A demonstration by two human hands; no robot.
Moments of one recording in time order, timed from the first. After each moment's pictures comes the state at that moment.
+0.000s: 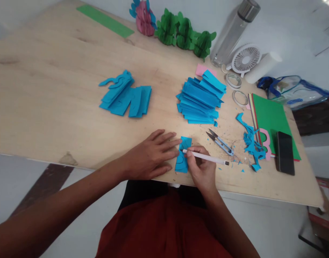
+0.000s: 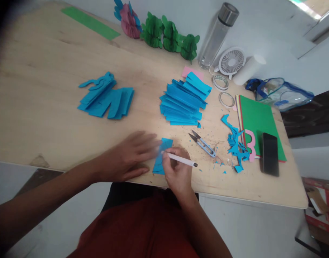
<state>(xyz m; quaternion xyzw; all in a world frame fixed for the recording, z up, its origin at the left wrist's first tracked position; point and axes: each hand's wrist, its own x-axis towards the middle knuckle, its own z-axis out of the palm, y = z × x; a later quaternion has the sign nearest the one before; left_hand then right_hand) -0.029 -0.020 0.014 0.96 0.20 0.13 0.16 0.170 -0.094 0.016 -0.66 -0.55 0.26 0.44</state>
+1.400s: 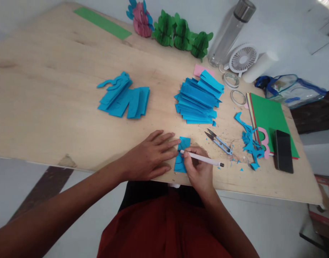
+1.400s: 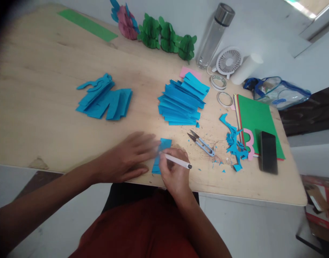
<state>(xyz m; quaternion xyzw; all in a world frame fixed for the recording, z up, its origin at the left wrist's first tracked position) -0.030 -0.020 0.010 0.96 0.20 0.15 0.15 0.167 -0.094 0.019 -0.64 -0.62 0.18 0.42</state>
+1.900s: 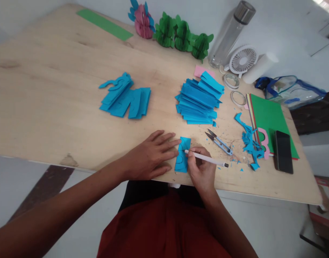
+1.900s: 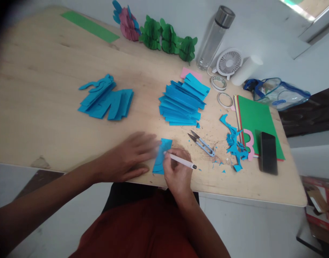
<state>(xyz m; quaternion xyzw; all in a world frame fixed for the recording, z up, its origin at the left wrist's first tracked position) -0.030 -0.019 0.014 0.96 0.19 0.14 0.16 0.171 -0.097 0.012 -0.66 -0.57 0.20 0.44</state>
